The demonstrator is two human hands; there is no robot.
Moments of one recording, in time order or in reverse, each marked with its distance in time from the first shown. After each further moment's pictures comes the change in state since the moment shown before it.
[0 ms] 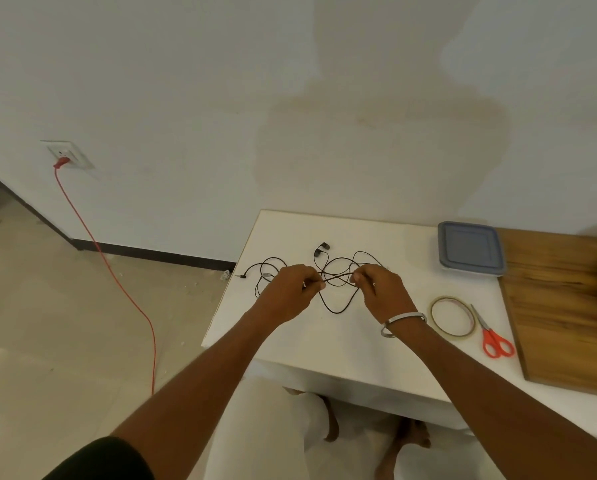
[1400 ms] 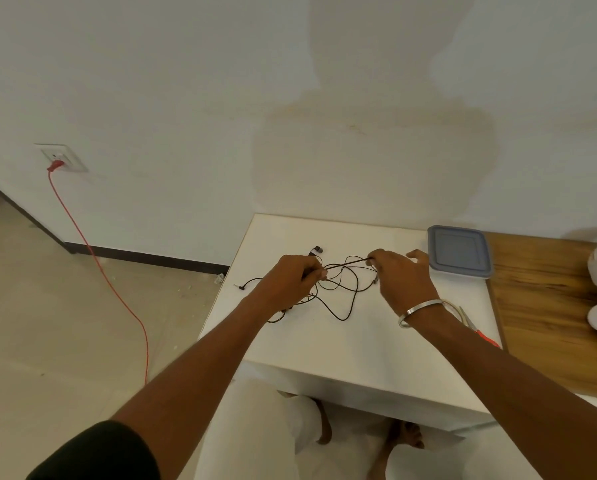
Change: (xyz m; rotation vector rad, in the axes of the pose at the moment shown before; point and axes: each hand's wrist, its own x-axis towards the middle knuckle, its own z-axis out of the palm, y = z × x) left_hand 0.010 0.035 -0.019 -0.025 -0.030 0.051; right_hand 0.006 -0.012 -0.052 -0.709 -0.003 -0.089
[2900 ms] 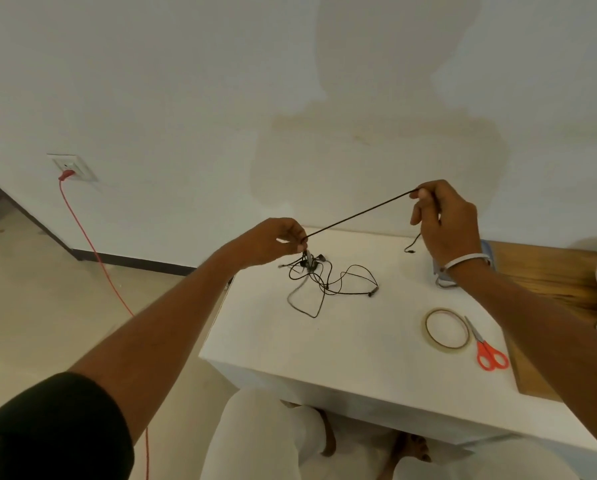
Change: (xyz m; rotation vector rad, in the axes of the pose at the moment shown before) left_hand 0.035 -0.003 -0.087 -0.136 -0.137 0.013; right_hand 0.043 0.023 -0.081 0.753 0.546 0.036
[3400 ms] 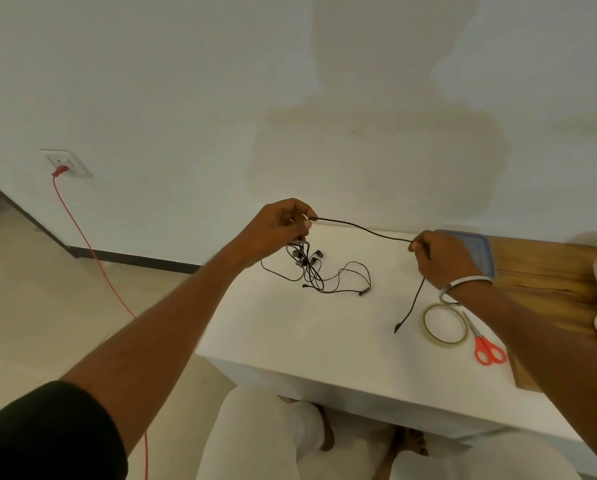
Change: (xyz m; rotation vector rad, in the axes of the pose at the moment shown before) left_hand -0.001 0.021 0.012 -0.328 0.148 0.047; right_hand -0.031 0.057 -0.001 -0.491 -0.409 0.216
